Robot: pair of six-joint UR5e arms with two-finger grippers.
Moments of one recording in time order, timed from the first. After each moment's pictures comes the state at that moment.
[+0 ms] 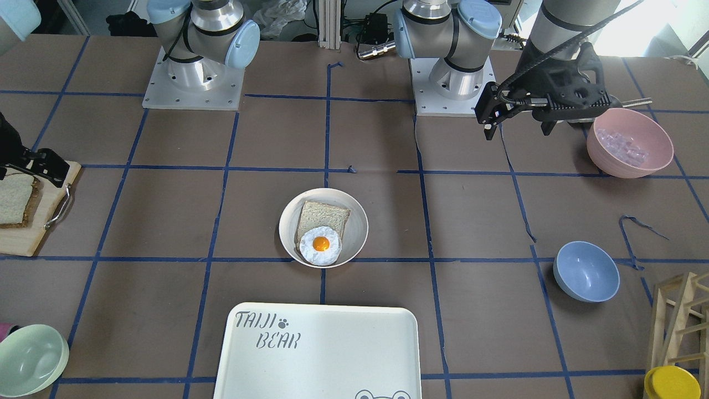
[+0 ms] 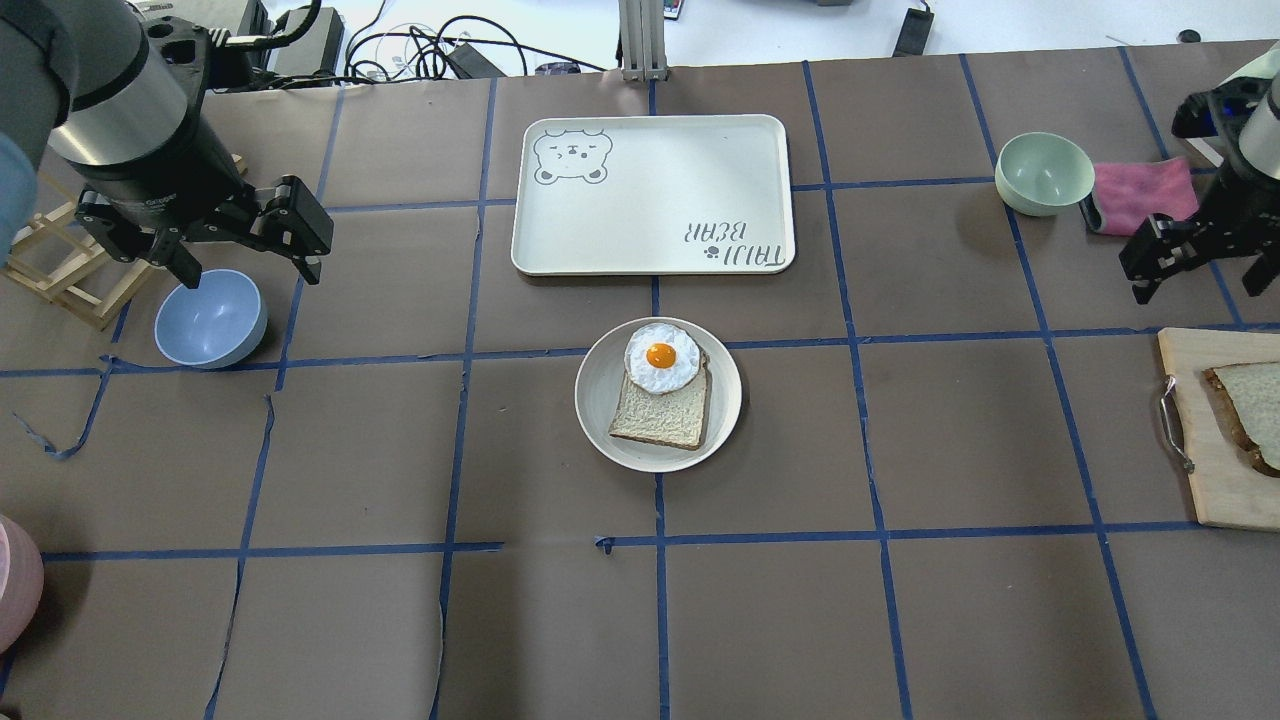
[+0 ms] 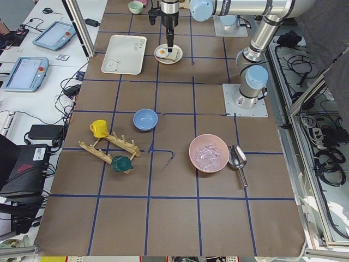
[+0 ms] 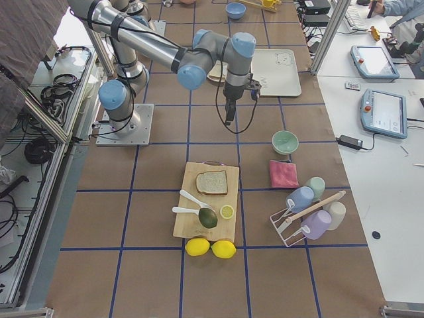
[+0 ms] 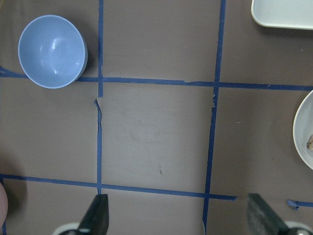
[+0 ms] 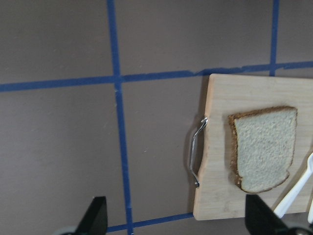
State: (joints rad) left arm -1.49 -1.49 -1.64 -1.57 1.68 0.02; right arm 1.09 -1.47 1.84 -1.93 -1.77 -0.41
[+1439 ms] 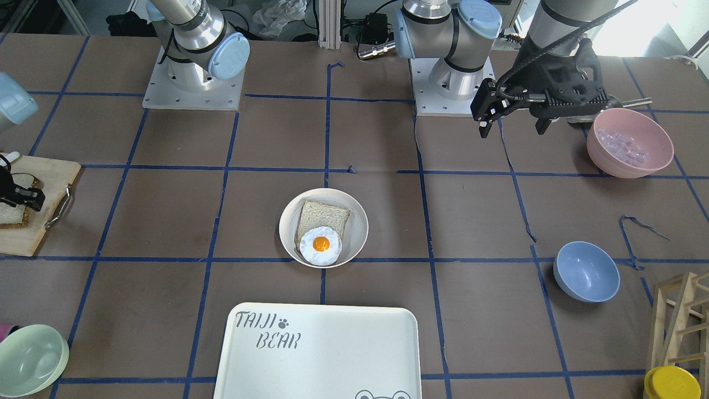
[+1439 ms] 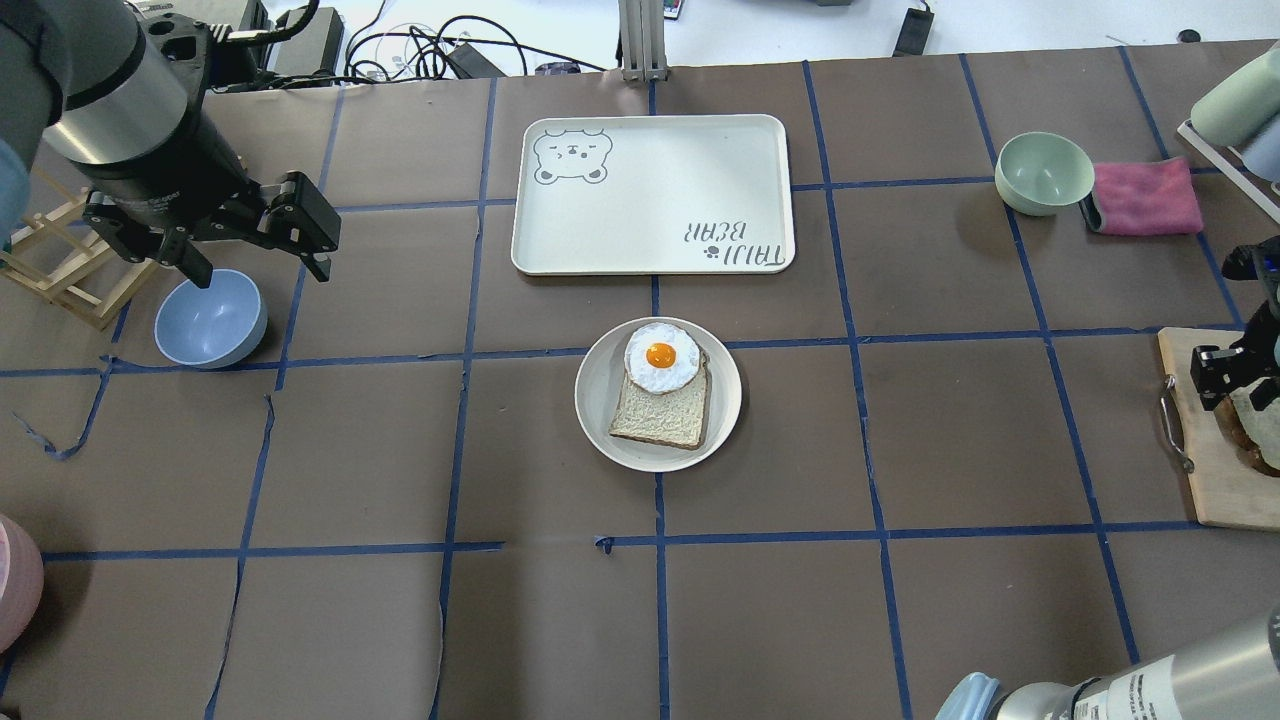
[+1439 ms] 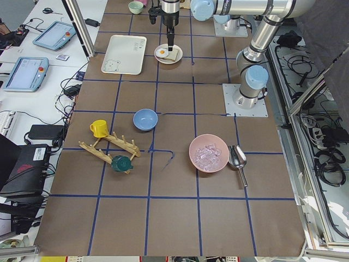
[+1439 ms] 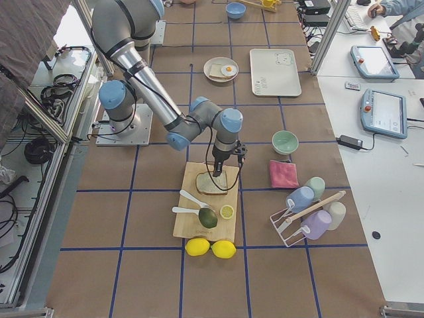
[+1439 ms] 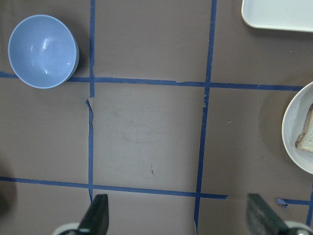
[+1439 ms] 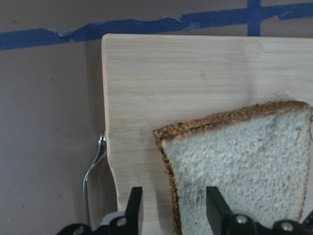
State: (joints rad) left arm -1.49 -1.49 -1.64 -1.58 1.63 0.02; right arm 0.87 -1.24 1.98 -2.30 -1.79 -0.58
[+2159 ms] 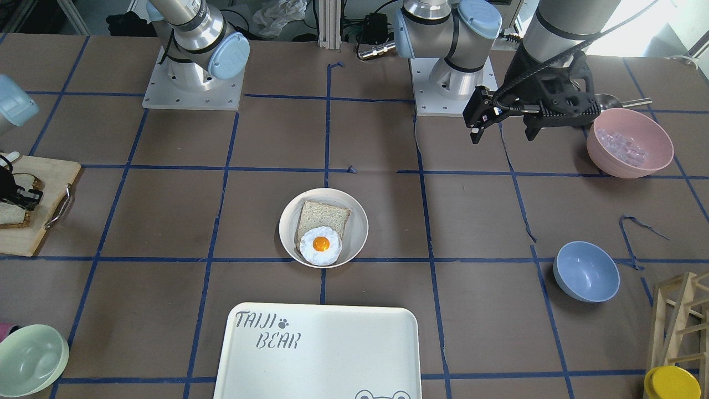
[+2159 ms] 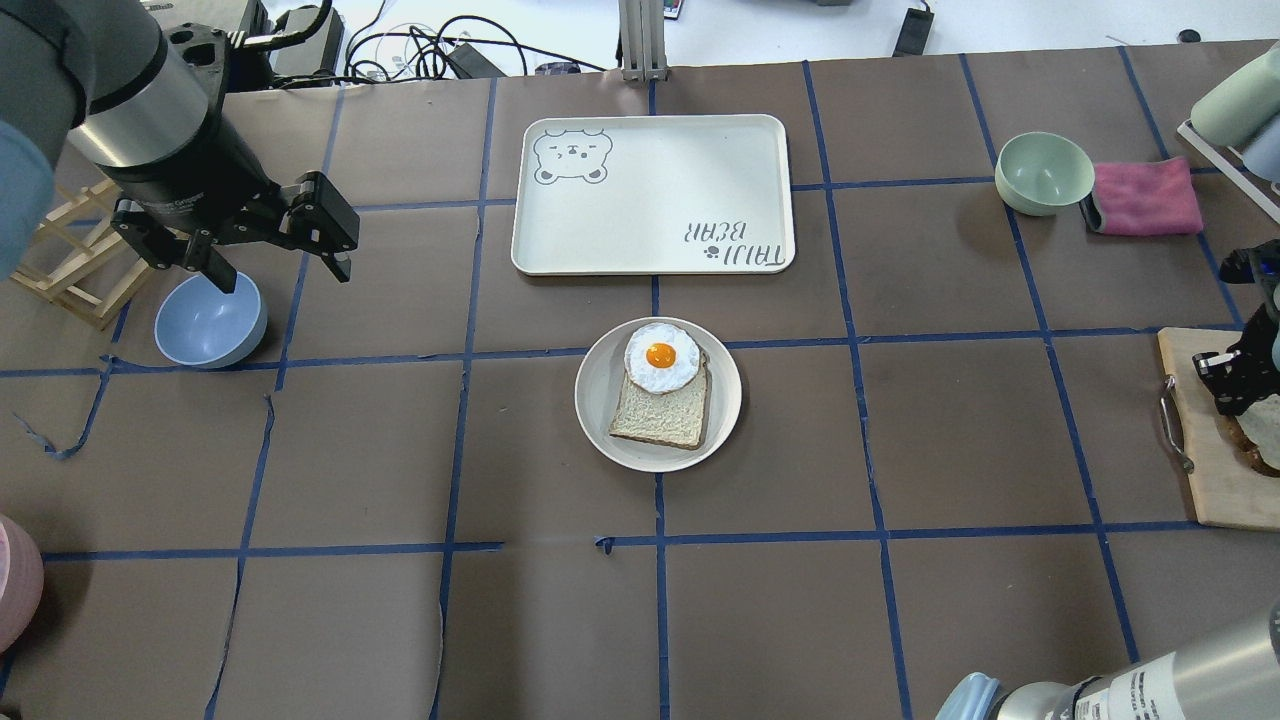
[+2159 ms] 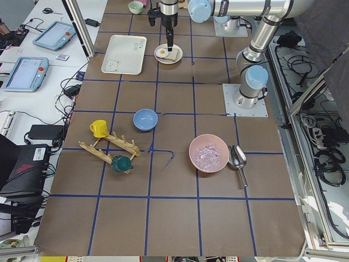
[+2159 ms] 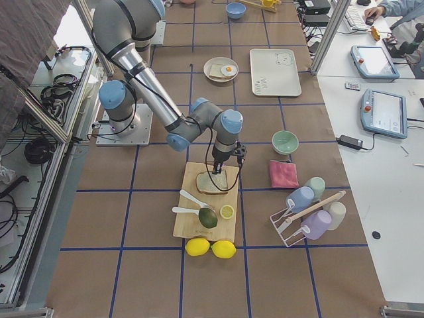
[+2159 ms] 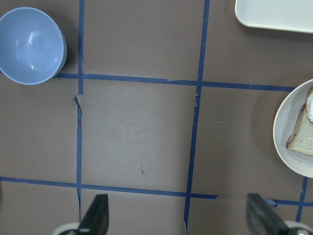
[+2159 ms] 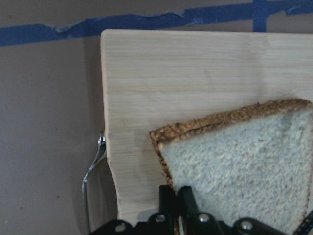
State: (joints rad) left arm -1.50 -1.50 -1.64 -1.57 1.60 -0.01; right arm 0.87 -1.22 1.98 -2.30 -1.79 -0.58
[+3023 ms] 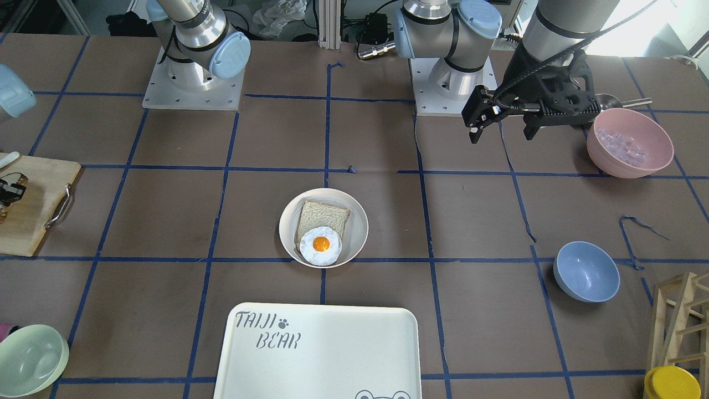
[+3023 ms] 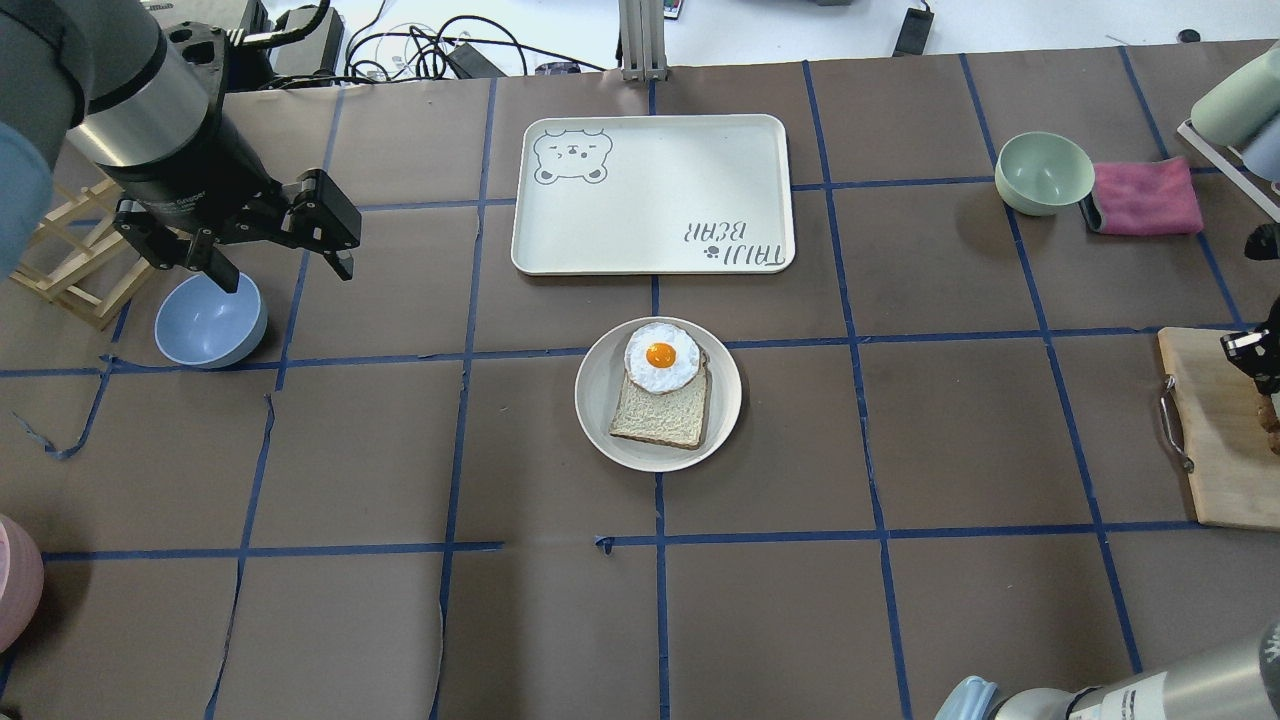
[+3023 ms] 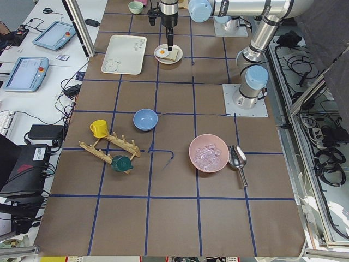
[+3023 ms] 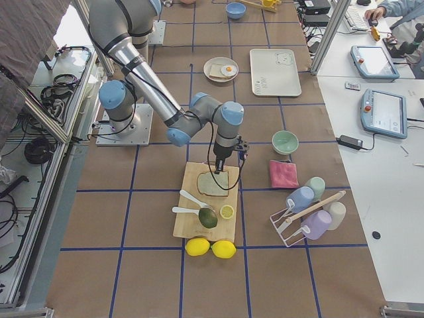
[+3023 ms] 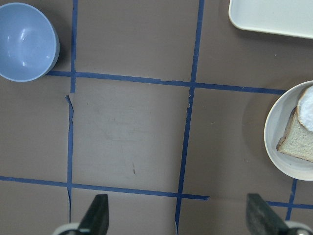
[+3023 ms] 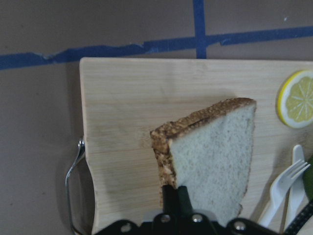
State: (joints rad) left arm -1.50 -1.50 -1.64 -1.57 1.59 -0.02; right arm 0.91 -1.30 1.97 -2.33 -1.86 -0.57
